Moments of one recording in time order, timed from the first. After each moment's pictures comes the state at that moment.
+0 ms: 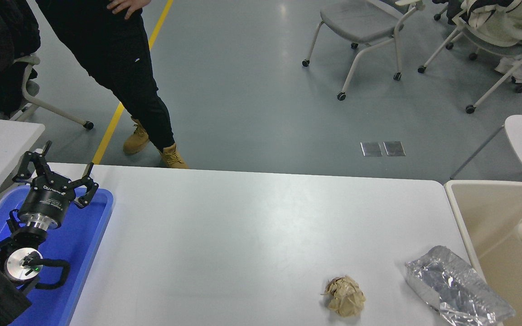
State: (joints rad) left arm -0.55 0.46 -0.60 -0.39 -0.23 -0.70 -0.59; right arm 0.70 -0.43 -0.52 0.11 0.01 -0.06 -0.05
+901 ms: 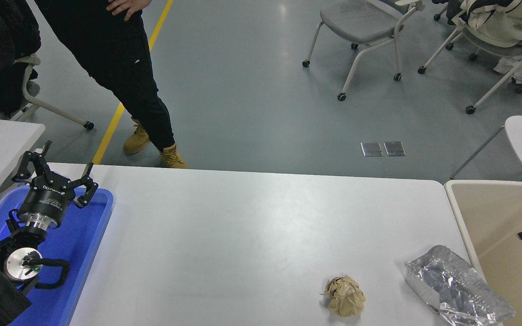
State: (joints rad) left arm -0.55 0.46 -0.60 -0.39 -0.23 -0.70 -0.59; right arm 0.67 -0.42 -0.42 0.04 0.02 -0.06 -0.05
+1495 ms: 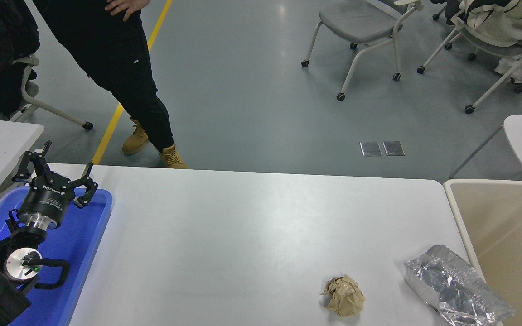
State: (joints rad) left arm -0.55 0.46 -0.60 -0.39 -0.23 -0.70 -0.59; right arm 0.73 -0.51 -0.34 0.07 0.03 -0.07 -0.04
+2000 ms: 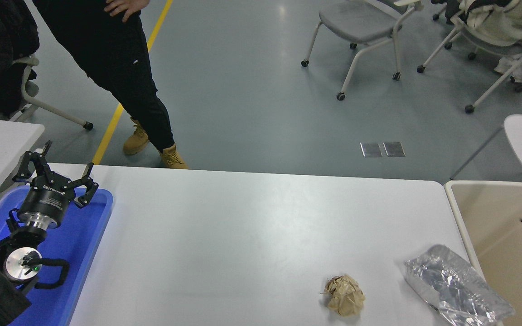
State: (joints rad) left arm -0.55 0.46 -0.60 -0.39 -0.23 -0.70 -0.59; right arm 0.76 -0.77 0.31 0.76 0.02 -0.07 -0.03
